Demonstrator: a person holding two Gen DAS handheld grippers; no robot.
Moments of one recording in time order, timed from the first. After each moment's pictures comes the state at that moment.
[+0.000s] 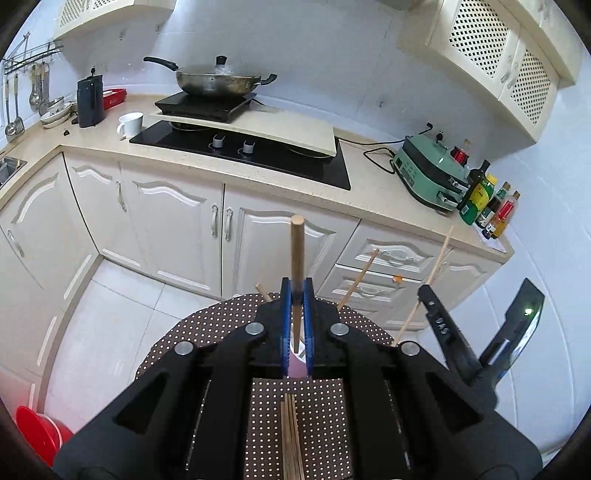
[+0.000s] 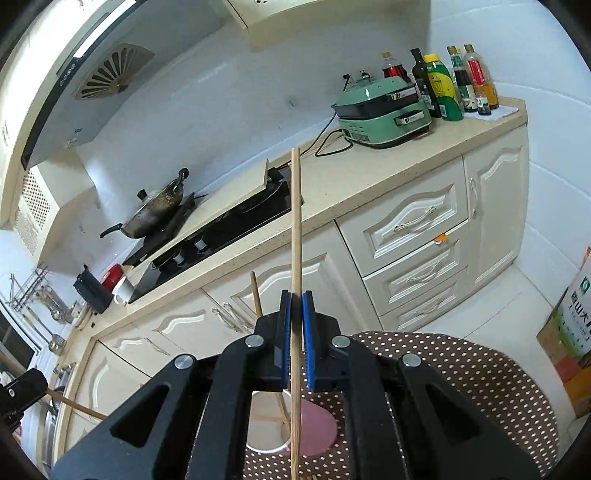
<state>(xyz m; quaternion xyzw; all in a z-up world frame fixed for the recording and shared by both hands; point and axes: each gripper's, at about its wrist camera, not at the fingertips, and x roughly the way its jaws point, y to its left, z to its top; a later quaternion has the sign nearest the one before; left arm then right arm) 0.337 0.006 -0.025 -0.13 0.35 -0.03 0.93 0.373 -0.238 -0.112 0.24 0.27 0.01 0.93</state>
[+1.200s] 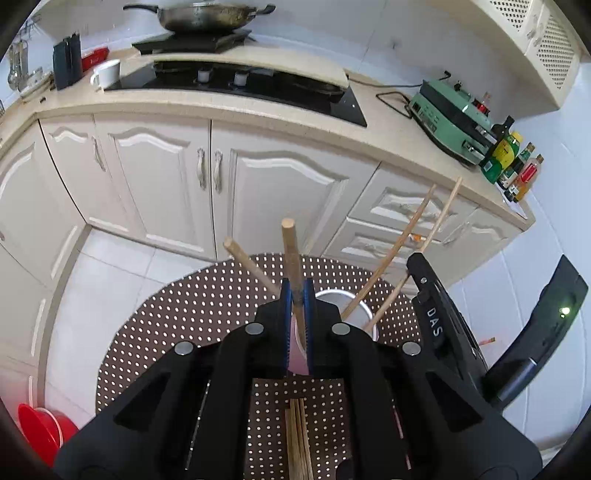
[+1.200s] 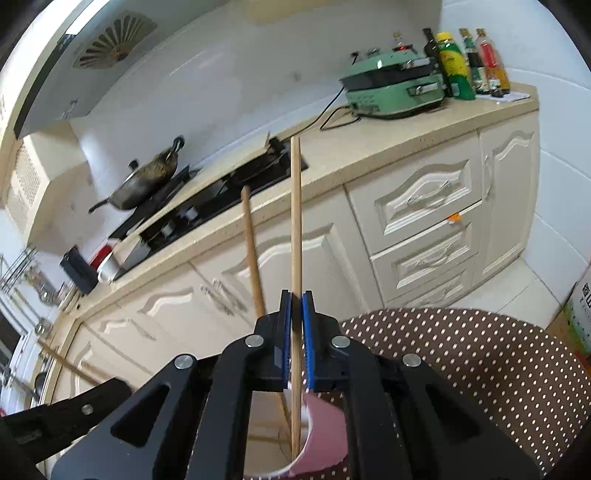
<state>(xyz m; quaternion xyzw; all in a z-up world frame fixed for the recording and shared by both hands) 0.408 -0.011 -0.135 -0.13 0.44 -0.05 0.89 0.404 -0.196 -0.180 0.21 0.29 0.01 0.93</state>
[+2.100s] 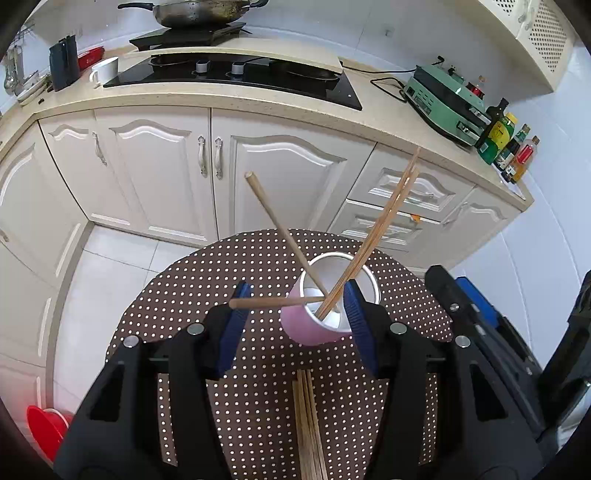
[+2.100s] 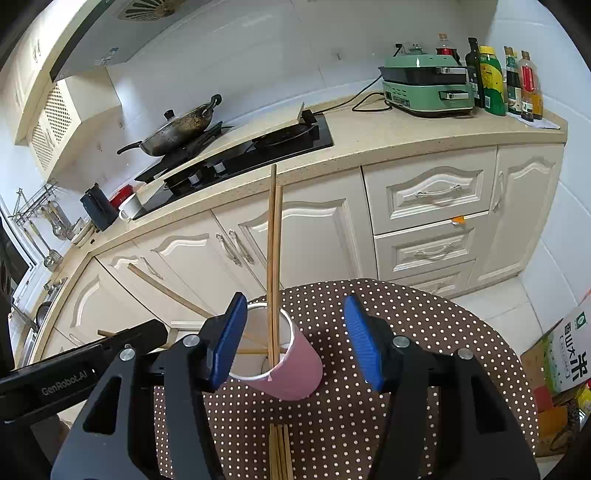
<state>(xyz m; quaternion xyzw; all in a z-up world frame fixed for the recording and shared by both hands) 0.377 -0.013 -0.136 -0.10 0.46 -0.05 0.88 0.355 -0.207 -0.150 0.14 0.35 0.07 0.92</state>
